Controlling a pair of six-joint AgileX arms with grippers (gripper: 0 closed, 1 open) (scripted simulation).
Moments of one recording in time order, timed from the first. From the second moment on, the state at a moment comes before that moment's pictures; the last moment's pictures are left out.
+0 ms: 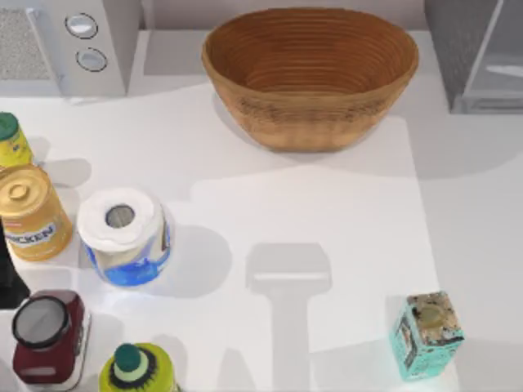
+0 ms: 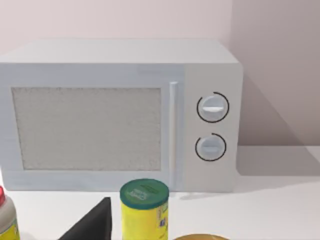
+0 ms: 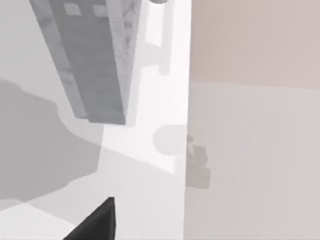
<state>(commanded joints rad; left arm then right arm) 0.00 0.00 0.00 0.00 0.00 0.00 -1.63 1.80 1.31 -1.23 -0.90 -1.77</state>
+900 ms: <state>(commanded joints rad) 0.00 0.00 0.00 0.00 0.00 0.00 -0.96 1.82 1.29 -0.30 -0.73 -0.63</state>
